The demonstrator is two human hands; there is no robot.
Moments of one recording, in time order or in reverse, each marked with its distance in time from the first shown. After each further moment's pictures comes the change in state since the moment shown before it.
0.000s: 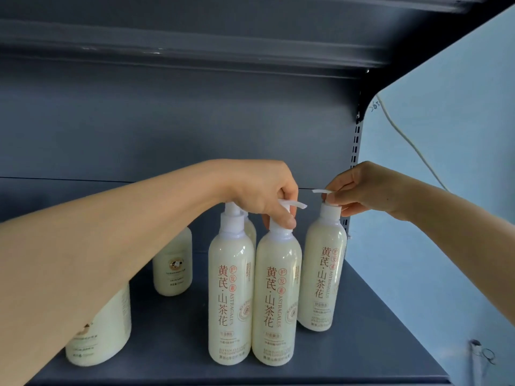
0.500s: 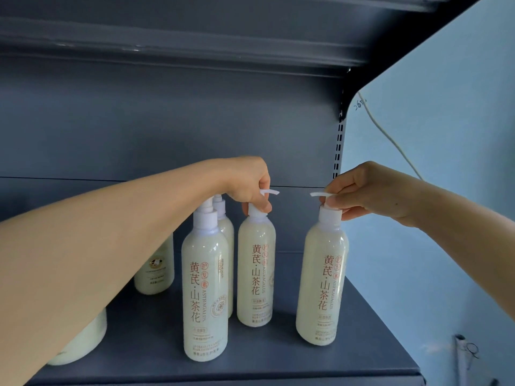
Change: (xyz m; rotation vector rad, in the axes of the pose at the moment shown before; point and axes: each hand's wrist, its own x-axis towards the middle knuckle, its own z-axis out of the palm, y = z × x) left_hand 0.040 -0.005 0.006 0.060 0.061 -0.184; right_hand -0.031 0.014 -0.022 0.031 -0.027 -0.025
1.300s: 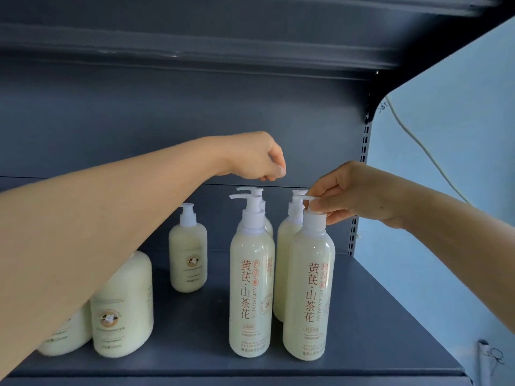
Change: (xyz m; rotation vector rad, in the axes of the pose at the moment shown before) left_hand -0.039 -0.038 -0.032 -0.196 0.150 0.033; right_hand -0.005 -0.059 0.059 -0.002 -0.085 -0.042
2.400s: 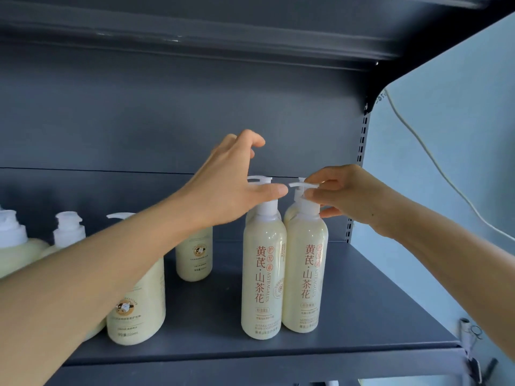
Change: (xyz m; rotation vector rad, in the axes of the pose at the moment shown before) left_hand -0.071 -0.029 0.036 -0.134 0.416 0.091; right_hand 0.001 0.002 0.038 0.104 0.190 0.011
